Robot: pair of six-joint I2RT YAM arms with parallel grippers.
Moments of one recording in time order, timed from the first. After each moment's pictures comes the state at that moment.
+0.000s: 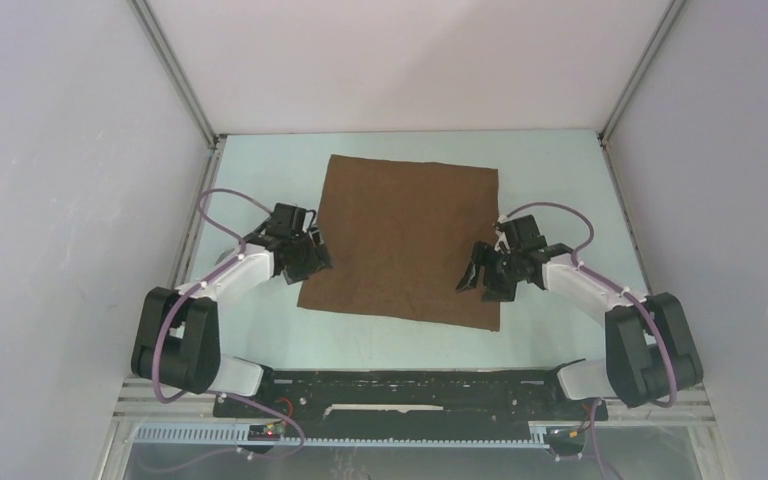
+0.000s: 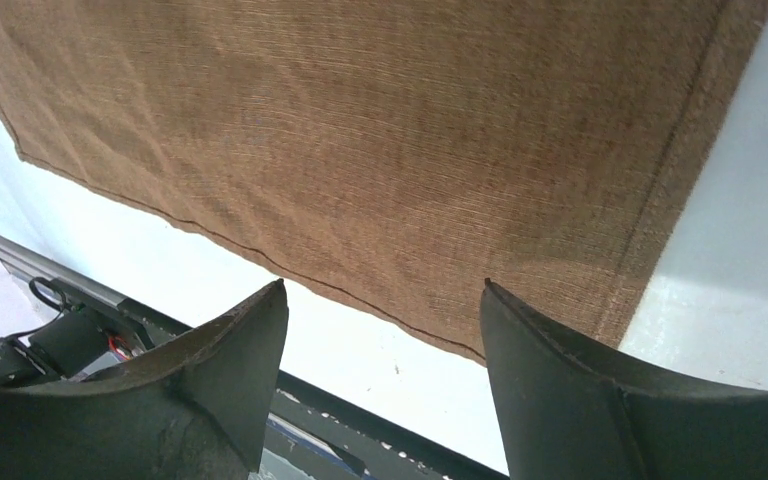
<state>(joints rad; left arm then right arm) -0.26 1.40 0.80 -0.46 0.01 -0.61 0.30 1.38 0.74 -0.45 -0.37 0.57</state>
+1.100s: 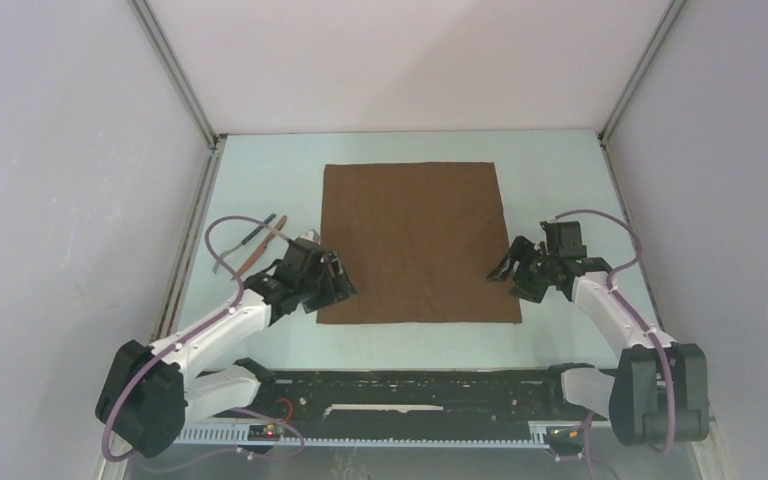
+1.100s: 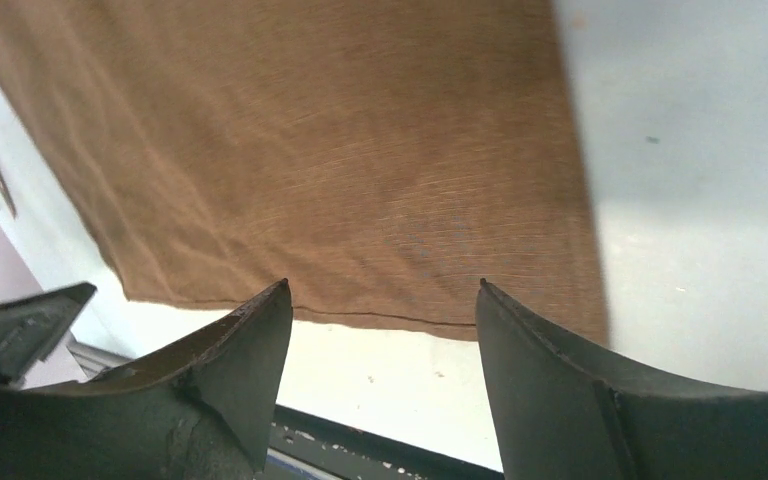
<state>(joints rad) -0.53 1.10 0.55 -0.38 0.01 -0.81 0.03 1.17 0.61 -0.47 -0.35 0.60</state>
